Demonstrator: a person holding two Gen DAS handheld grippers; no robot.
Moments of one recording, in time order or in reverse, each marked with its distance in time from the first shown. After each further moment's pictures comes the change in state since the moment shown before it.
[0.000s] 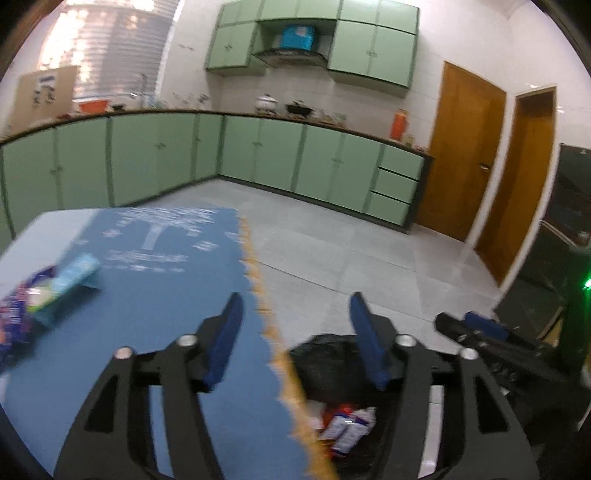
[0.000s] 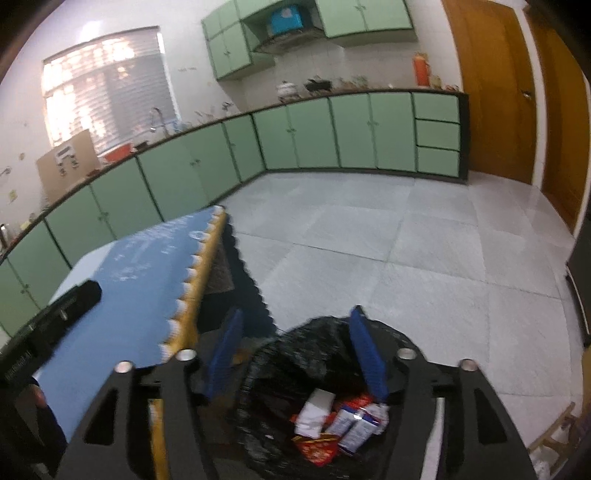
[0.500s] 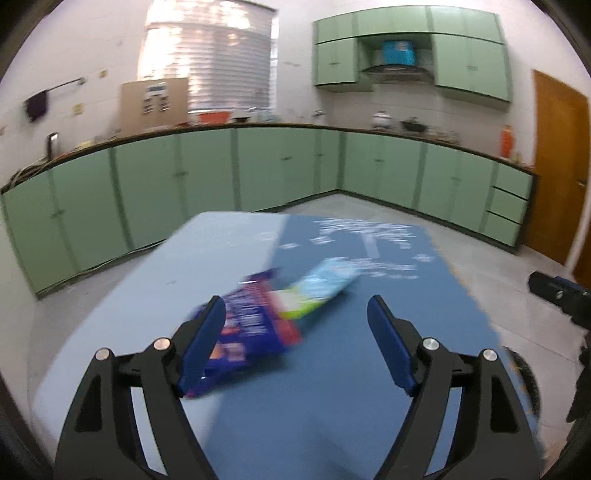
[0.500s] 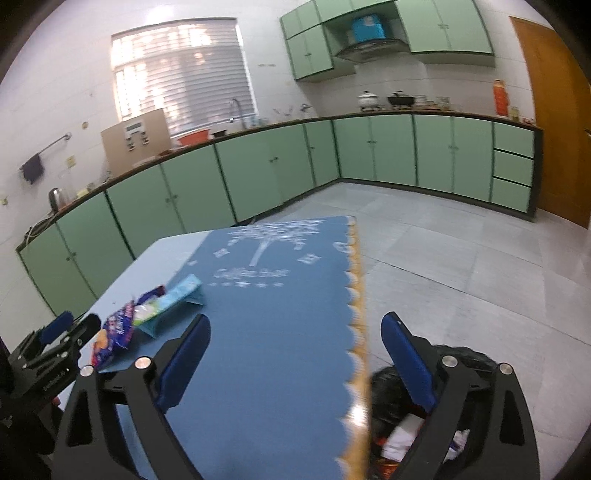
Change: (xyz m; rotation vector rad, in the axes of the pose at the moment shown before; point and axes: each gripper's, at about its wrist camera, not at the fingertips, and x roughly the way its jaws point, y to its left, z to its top) left arm -0.087 0.190 -0.001 -0.077 -0.046 0.448; right arm 0.025 0.176 0.006 -0.154 -0.019 0.211
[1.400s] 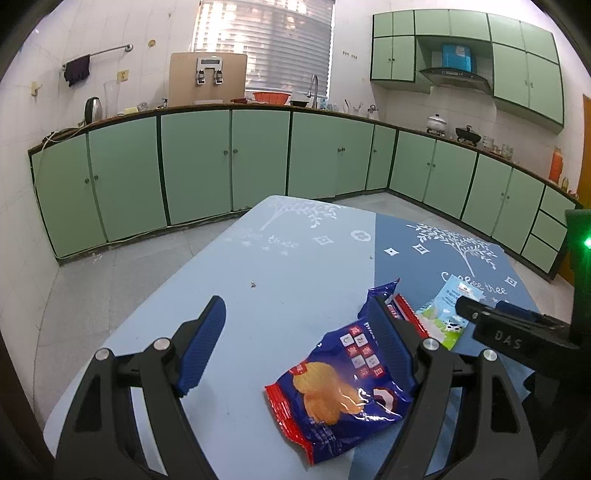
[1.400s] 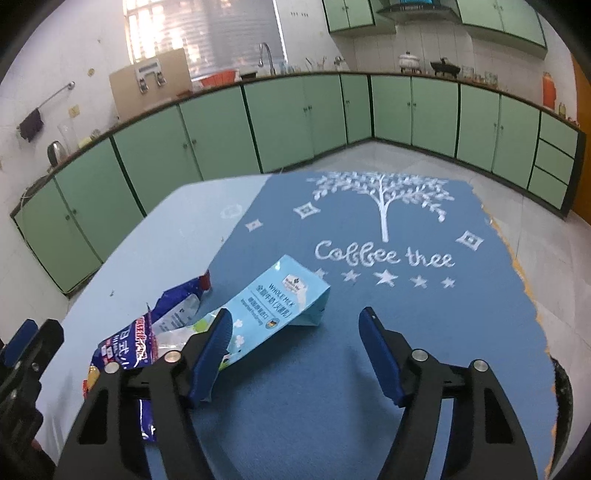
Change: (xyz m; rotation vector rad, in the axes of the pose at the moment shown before) left arm 0.056 0.094 0.017 -0.117 0.039 0.105; right arm 0.161 0.140 -0.001 -0.068 0.205 0.023
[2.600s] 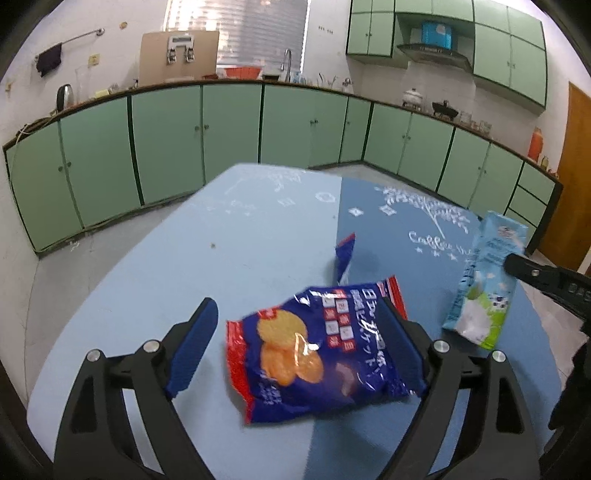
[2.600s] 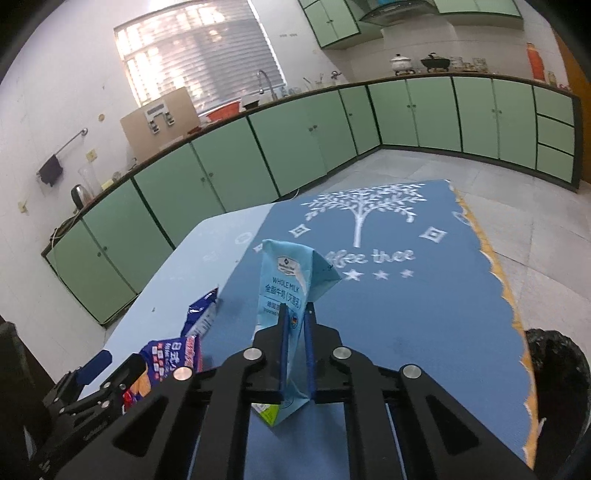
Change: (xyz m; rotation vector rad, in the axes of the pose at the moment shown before) left arm 0.000 -0.021 -0.023 0.037 0.122 -0.094; right arm -0.068 -0.053 -0.012 0.113 -0.091 0.137
